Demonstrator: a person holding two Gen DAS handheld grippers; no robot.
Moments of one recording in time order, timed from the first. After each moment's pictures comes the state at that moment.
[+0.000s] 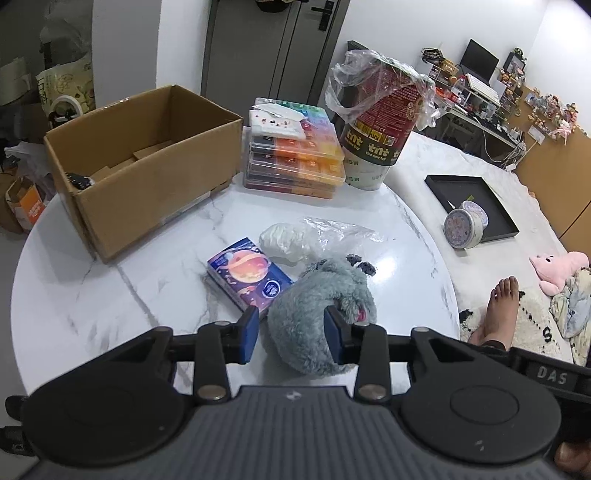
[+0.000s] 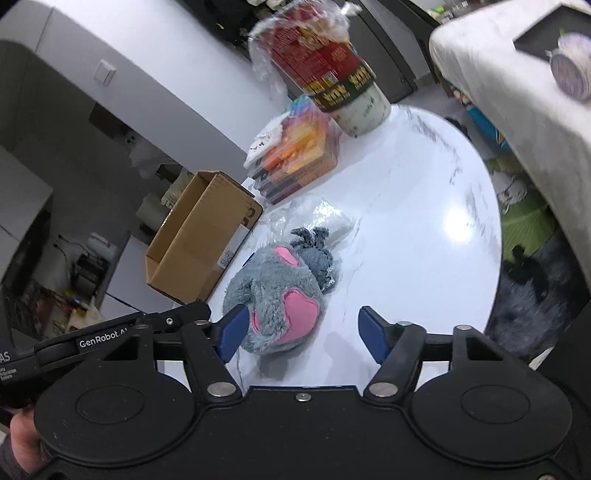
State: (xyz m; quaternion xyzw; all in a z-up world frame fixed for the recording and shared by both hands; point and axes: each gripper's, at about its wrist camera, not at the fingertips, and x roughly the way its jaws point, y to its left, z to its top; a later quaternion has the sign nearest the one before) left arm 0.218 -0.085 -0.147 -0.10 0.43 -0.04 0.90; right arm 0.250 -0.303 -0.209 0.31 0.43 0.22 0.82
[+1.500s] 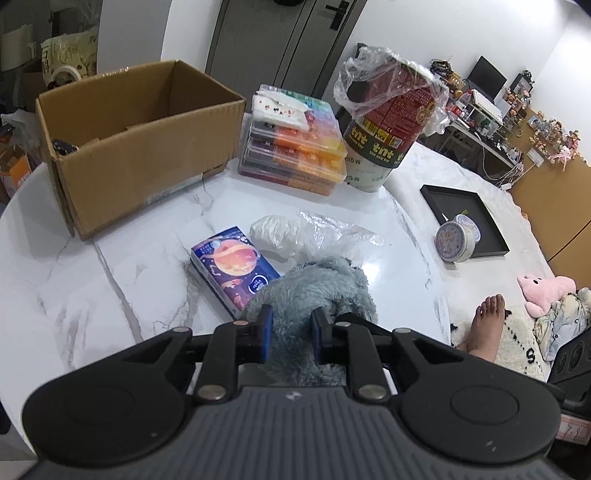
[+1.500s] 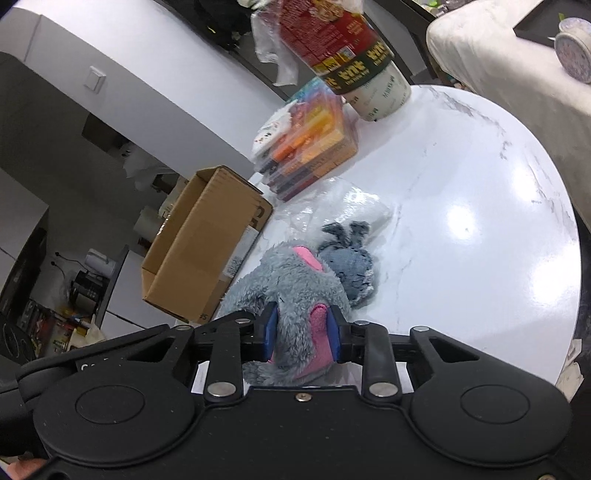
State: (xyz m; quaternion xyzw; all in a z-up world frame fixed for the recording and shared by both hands) left arm 0.225 -0.080 -0.163 -0.15 0.43 -0.04 0.89; right arm 0.263 -0.248 -0.213 0.32 0.42 0.20 0.83
